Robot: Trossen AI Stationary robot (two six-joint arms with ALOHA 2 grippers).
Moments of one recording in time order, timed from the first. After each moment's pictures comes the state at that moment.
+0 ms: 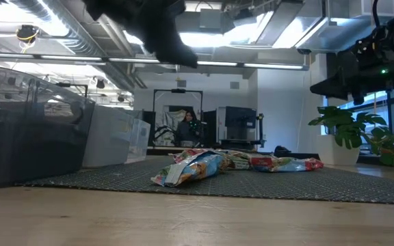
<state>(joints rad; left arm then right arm) 0.07 1.44 0.96 -0.08 -0.01 0.09 -0.59 0.10 0.01 0.06 0.08 0.13</state>
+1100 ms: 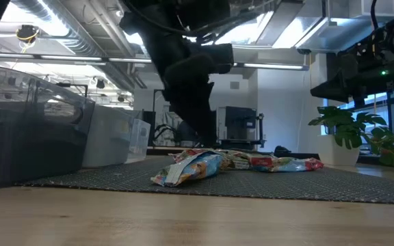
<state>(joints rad) -0.11 1.94 1.31 -0.41 -0.15 -0.21 -0.59 0.10 0.01 0.03 0.07 0.16</state>
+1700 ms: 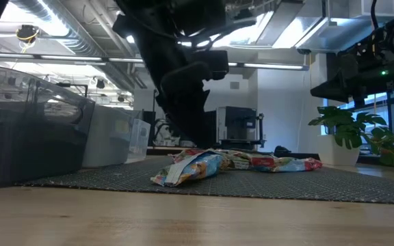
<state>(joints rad) -0.14 1.94 1.27 -0.40 -0.18 -0.28 -0.59 0.10 0.01 0.03 0.07 0.15</state>
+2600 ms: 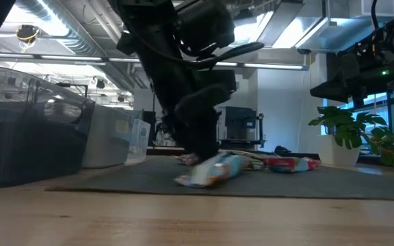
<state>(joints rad) -0.15 2.04 1.27 -0.29 -0.19 -0.41 -0.59 0.10 0.01 0.03 0.05 0.15</state>
